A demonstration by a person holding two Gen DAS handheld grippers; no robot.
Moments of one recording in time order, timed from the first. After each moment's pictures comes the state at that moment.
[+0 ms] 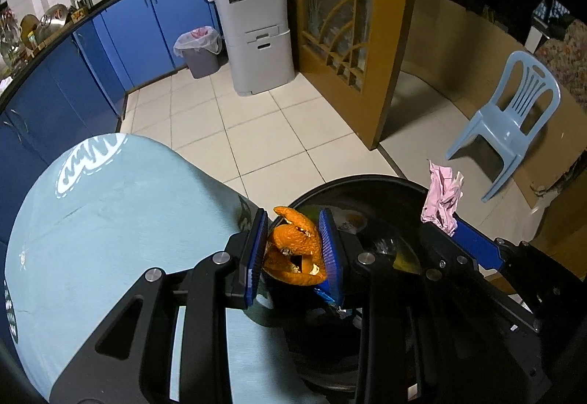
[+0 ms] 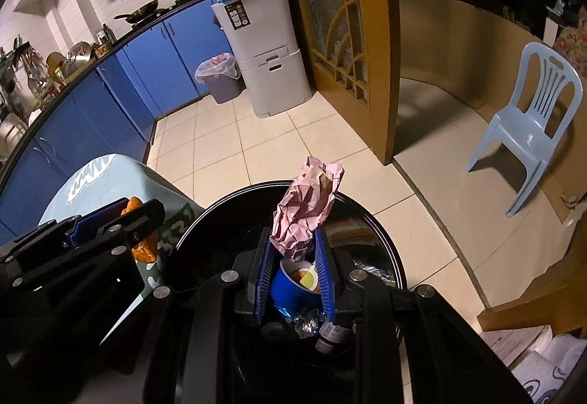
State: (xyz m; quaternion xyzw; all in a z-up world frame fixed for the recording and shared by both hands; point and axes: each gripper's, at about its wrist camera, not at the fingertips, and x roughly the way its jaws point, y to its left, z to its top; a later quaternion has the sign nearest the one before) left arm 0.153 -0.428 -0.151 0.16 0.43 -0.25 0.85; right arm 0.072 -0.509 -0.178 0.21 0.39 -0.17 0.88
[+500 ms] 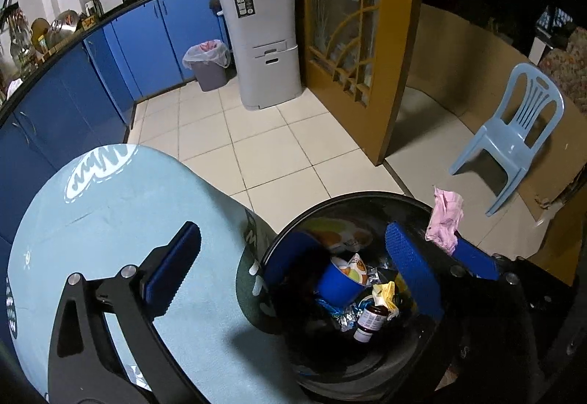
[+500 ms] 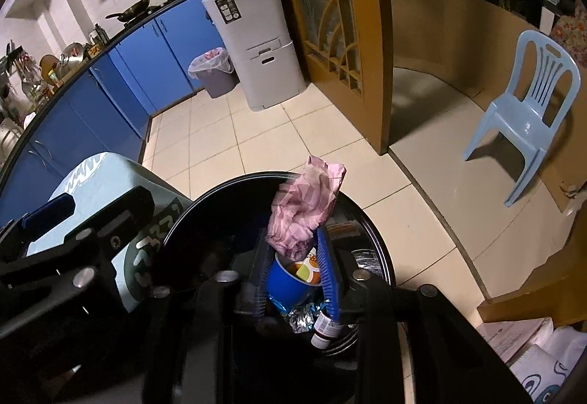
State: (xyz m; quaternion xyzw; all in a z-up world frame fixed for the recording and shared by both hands) left arm 0.149 -0.427 -0.143 0.15 0.40 -0.24 0.87; right arm 0.070 -0.519 -0.187 0.22 0.40 -0.18 0.87
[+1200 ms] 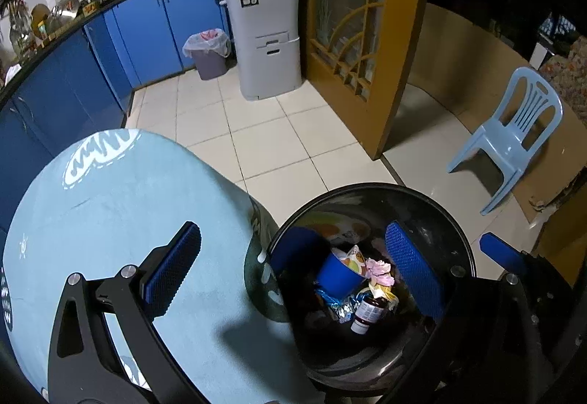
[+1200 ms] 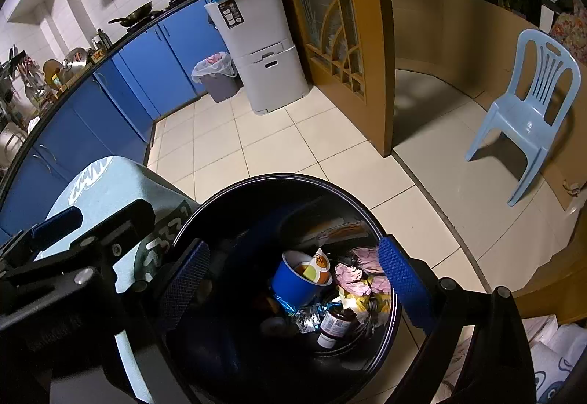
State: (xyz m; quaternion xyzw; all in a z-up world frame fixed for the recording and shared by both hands) left arm 0.155 -0.410 -0.143 0.13 0.42 -0.25 0.86; right arm 0.066 -0.511 -0.182 0.22 0.39 -0.18 0.87
